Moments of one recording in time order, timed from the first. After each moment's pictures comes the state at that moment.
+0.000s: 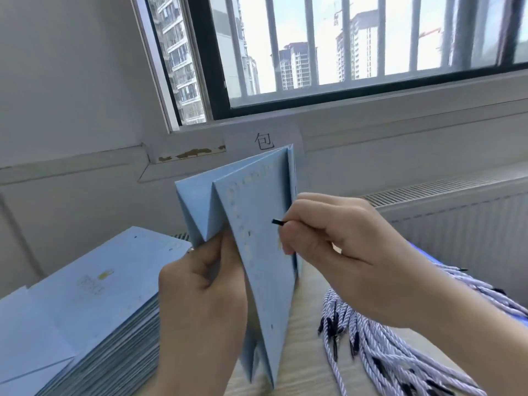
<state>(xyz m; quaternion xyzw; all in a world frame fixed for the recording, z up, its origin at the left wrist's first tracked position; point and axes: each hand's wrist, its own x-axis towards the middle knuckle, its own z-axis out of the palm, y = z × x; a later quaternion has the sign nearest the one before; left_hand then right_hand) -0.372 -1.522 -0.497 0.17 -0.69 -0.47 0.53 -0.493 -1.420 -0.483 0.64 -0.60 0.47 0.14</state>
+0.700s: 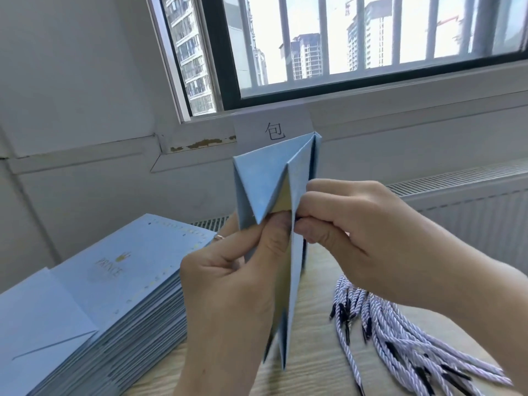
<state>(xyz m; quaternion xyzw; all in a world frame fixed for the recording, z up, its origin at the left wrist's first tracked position) -0.371 -1.510 -0.498 0.03 -0.60 -0.60 0.53 -0.492 -1.418 -0.478 0.66 -0.62 0.36 0.23</state>
